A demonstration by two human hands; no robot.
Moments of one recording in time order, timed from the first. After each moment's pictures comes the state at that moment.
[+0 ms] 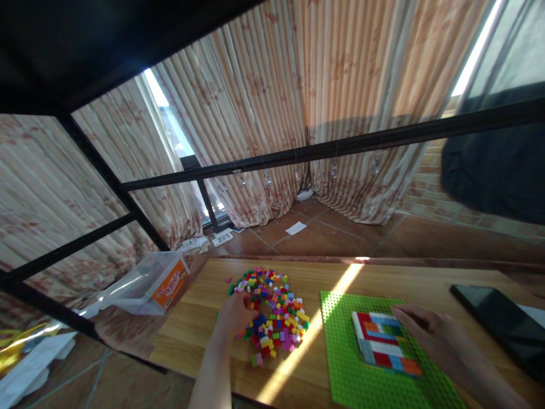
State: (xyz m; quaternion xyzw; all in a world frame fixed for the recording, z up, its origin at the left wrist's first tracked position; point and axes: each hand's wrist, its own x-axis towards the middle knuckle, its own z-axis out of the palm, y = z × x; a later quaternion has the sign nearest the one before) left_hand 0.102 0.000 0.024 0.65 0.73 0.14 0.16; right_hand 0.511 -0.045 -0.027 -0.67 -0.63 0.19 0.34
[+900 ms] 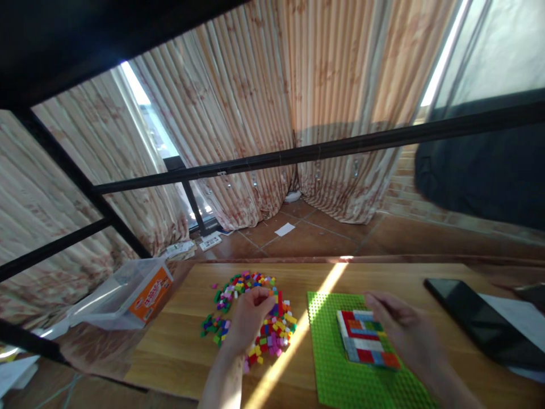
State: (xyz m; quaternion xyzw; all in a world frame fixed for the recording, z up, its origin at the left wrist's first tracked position) left_hand 0.177 -0.012 0.038 0.51 0.57 0.41 0.49; right_hand 0.456 -0.059 0.017 -0.65 -0.52 0.23 0.51
